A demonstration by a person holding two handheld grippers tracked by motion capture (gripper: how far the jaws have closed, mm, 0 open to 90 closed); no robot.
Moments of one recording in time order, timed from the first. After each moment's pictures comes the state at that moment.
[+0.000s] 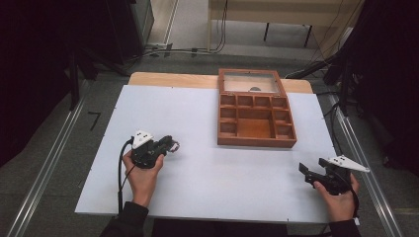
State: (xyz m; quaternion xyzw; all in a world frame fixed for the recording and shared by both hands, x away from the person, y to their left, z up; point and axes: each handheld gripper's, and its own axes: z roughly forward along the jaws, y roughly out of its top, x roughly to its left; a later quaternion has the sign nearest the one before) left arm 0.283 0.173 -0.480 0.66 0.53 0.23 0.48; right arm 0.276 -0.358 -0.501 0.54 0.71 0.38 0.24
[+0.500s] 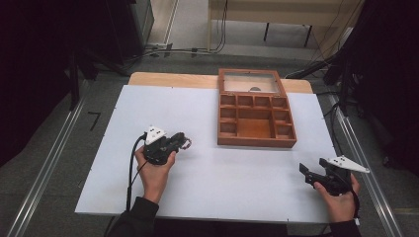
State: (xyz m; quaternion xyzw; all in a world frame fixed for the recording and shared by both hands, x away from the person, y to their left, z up) left arm 0.292 0.142 -0.473 0.67 0.51 0.22 0.49; right arm 0.273 -0.358 -0.499 0.53 0.72 0.38 0.25
